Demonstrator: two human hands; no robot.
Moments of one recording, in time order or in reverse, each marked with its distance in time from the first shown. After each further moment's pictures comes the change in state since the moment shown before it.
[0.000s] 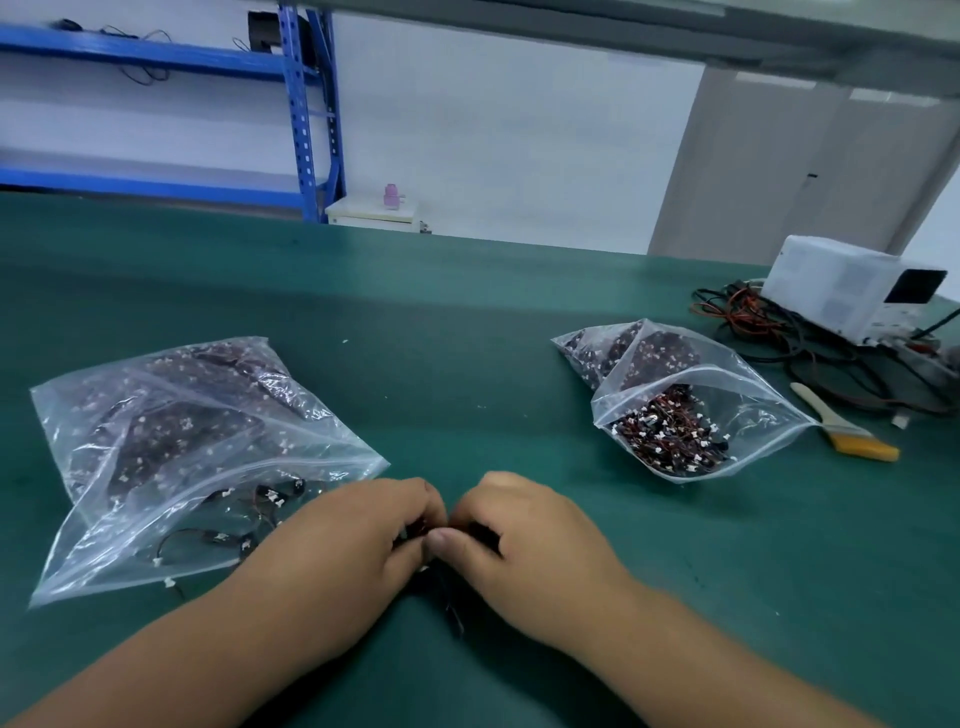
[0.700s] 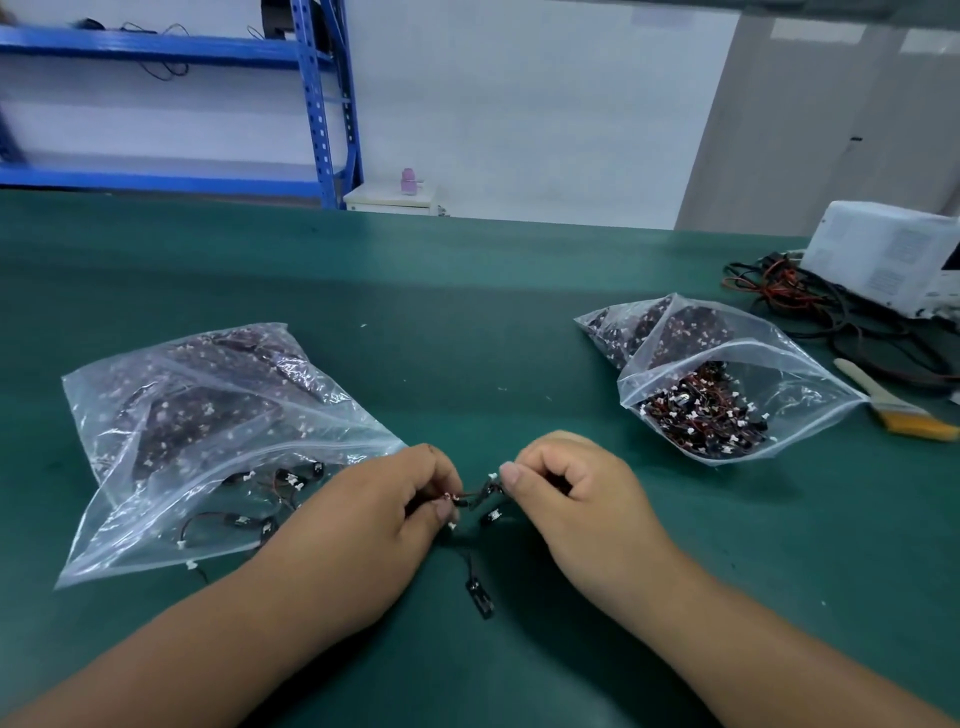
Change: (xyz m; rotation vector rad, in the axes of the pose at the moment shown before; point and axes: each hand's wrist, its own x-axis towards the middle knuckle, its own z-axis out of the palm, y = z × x) left_hand 0.001 -0.003 0.007 -0.117 0.058 -0.127; right_hand 0.002 0.019 0.008 0.550 0.341 0.156
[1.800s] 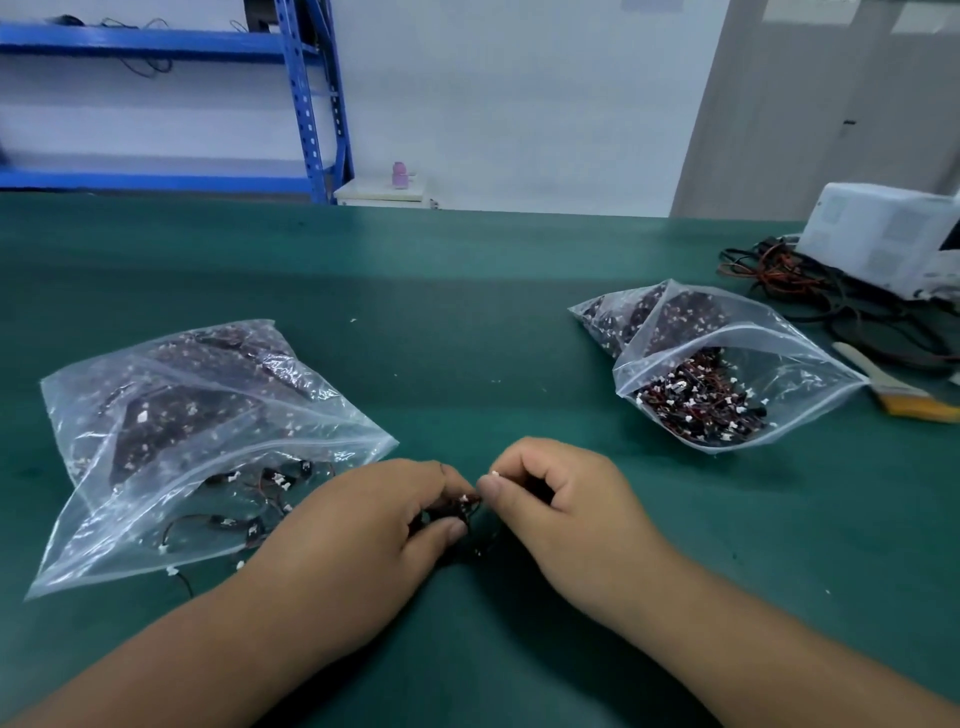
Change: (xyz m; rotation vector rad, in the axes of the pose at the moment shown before) left_hand -0.001 0.004 0.002 0.104 -0.023 0.140; right_hand -0.006 -0.006 0.001 -0.014 -0.115 -0.054
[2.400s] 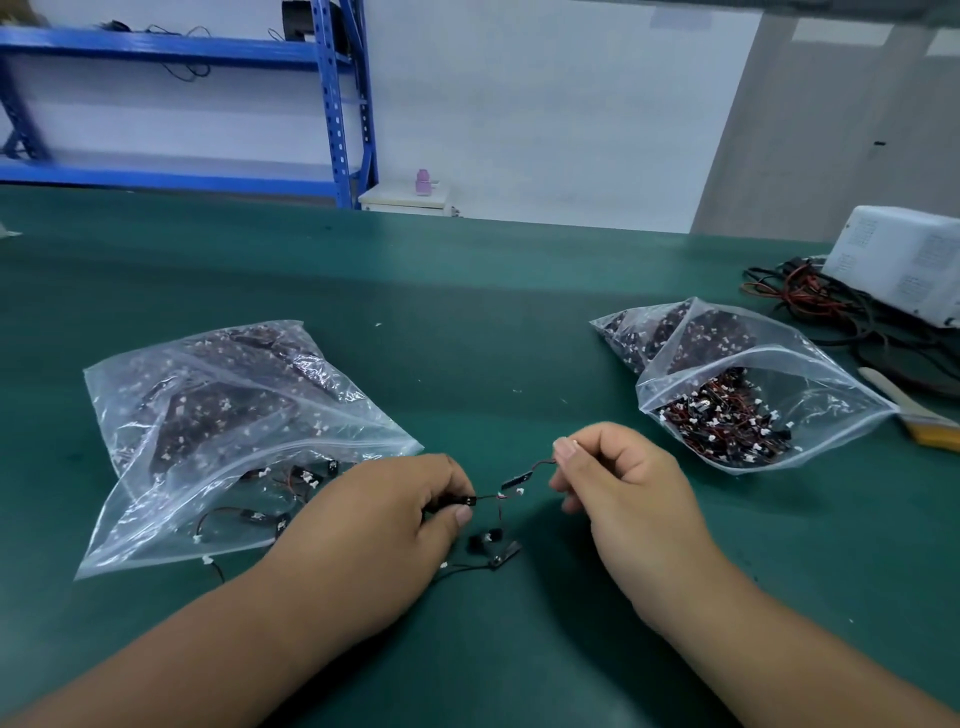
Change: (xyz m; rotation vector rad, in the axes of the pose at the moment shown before) left_hand -0.002 -0.003 -0.003 -0.009 0.056 -0.147; right_hand 0.005 0.003 -0.009 0.280 0.236 0.291
